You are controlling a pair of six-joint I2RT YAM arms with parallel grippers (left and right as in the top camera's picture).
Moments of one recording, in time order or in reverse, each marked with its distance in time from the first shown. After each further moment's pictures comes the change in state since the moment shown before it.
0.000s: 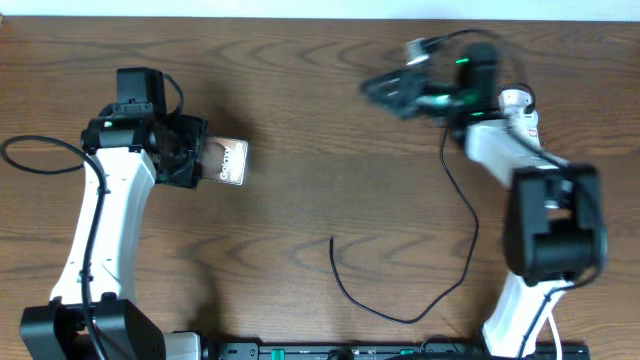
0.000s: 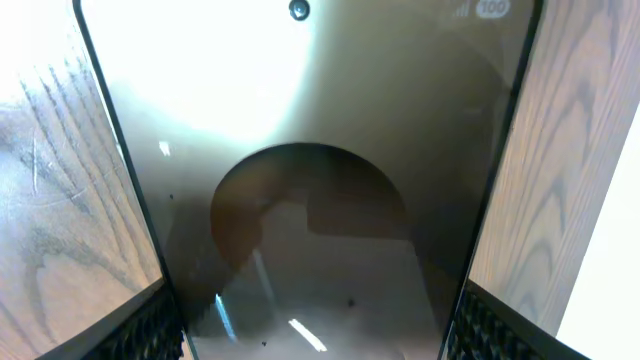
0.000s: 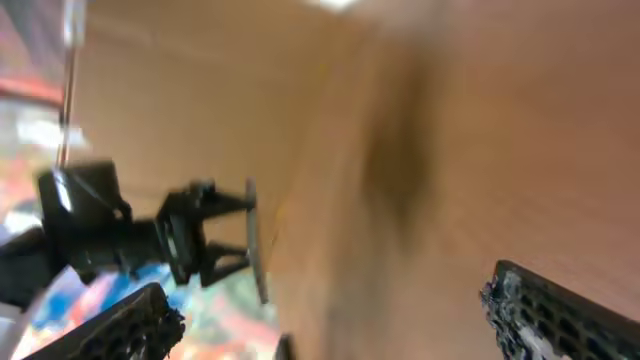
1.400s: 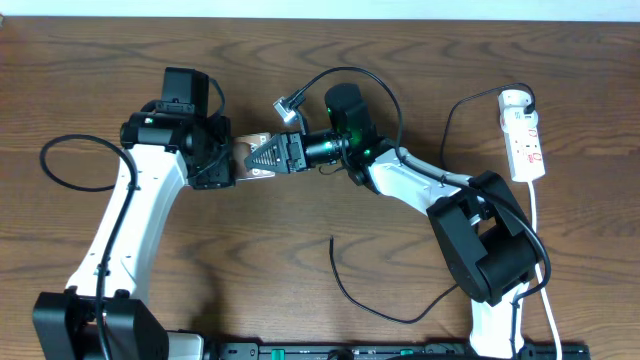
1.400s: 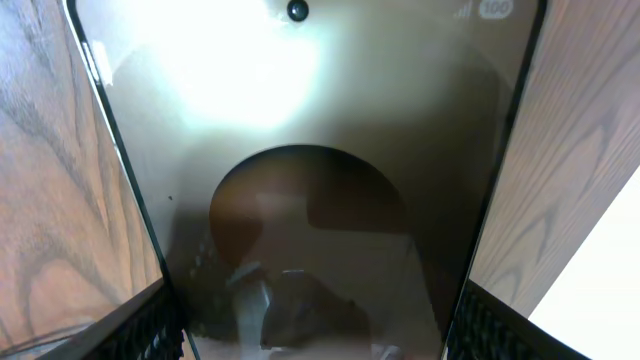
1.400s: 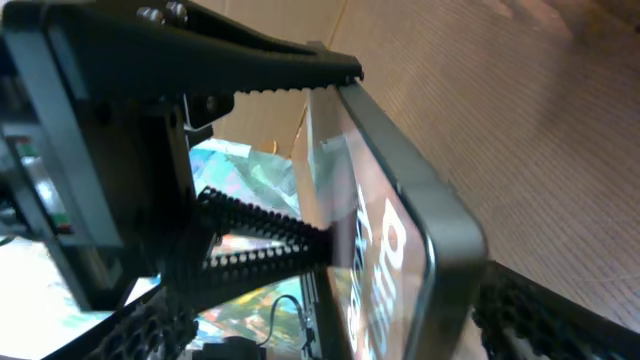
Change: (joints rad) left arm -0.159 0.020 0.000 -0.006 -0.037 -0.420; right arm 0.454 0.028 0.000 0.043 0.114 0.021
